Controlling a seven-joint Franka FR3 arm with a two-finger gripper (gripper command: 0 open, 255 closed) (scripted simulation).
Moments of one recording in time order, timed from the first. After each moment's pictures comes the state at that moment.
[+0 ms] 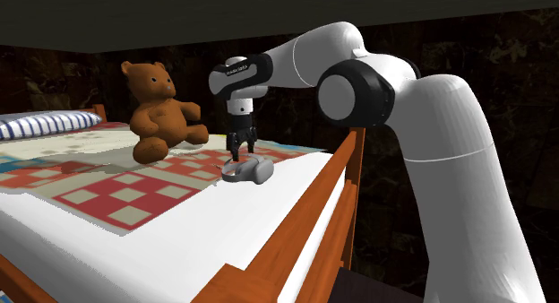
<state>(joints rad) -0.08 0.39 -0.33 -1.38 0.11 1.73 -0.44</state>
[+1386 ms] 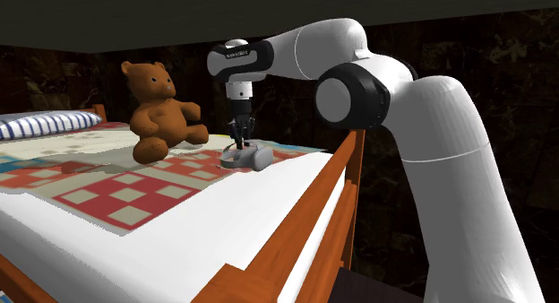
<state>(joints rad) -0.10 0.41 -0.33 -1.22 0.11 1.59 -0.43</state>
